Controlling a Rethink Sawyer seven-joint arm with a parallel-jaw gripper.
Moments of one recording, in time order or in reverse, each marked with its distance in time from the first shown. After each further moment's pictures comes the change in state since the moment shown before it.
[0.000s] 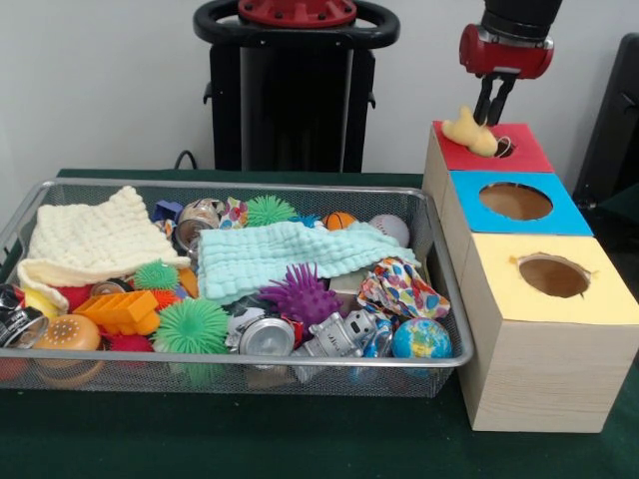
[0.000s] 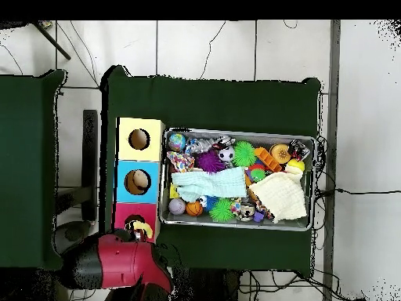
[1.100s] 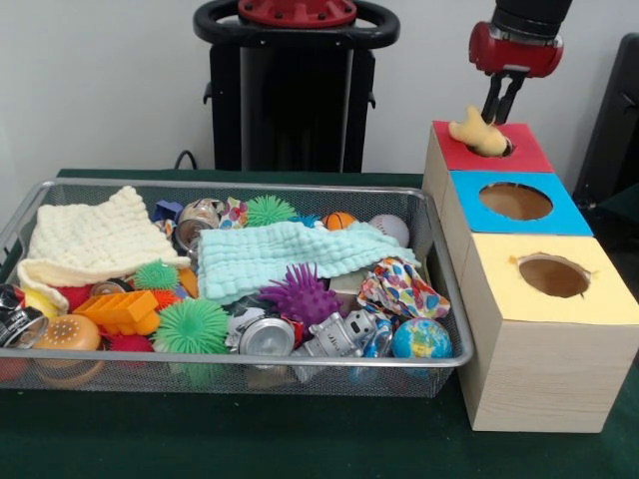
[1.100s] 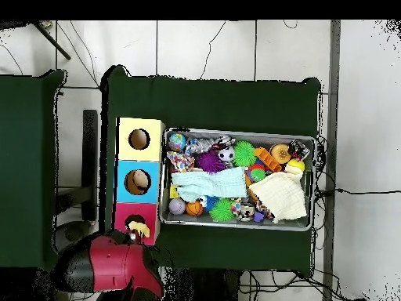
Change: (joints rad) arm 0.064 0.018 -0.045 -0.020 0.025 0.000 0.000
